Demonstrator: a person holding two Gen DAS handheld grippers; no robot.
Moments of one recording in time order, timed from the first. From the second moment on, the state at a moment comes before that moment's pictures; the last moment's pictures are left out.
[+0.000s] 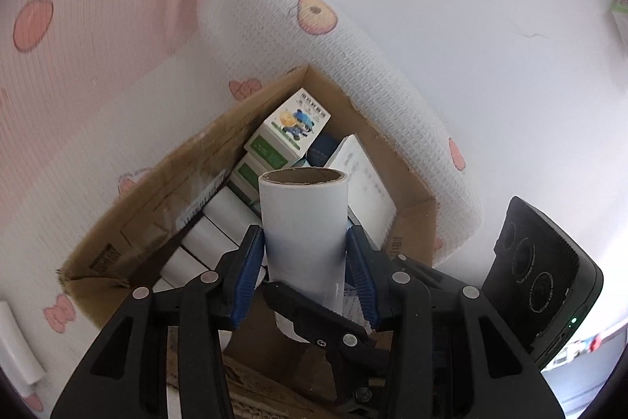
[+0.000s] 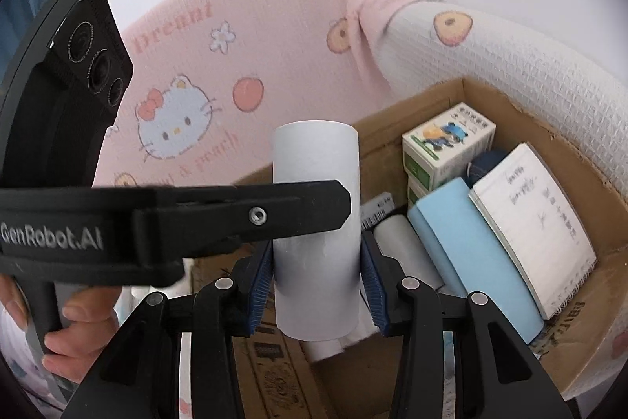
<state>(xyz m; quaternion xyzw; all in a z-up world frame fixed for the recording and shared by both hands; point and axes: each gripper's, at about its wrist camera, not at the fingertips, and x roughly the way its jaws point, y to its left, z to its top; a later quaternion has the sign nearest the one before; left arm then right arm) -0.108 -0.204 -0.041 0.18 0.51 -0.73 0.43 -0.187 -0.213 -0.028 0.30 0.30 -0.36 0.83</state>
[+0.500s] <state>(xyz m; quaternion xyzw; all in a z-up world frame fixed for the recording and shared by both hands) -0.106 -0.233 -0.087 0.22 0.59 -0.64 0.44 -0.158 -0.256 -0.063 0.32 0.45 -0.31 0.78</state>
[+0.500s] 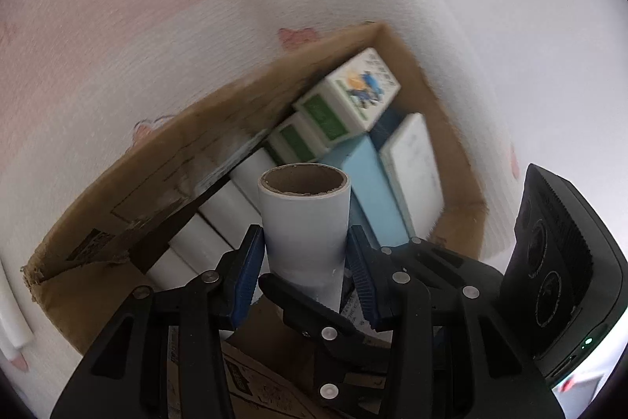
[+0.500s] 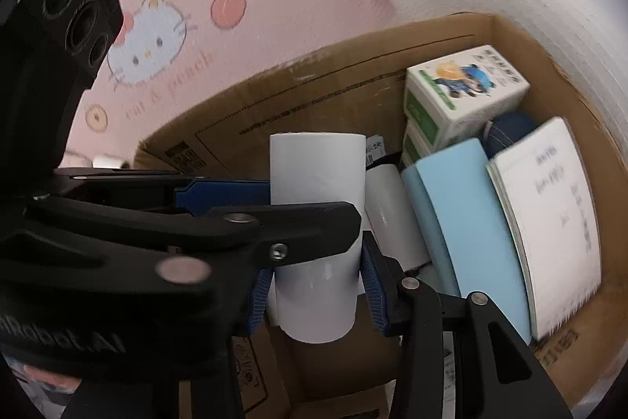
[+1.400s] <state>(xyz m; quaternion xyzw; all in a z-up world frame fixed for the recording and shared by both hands) -0.111 -0.258 -0.144 0.21 0.71 -0.53 0.41 -0.182 -0.295 -0.100 0.43 0.51 -0.30 0.68</state>
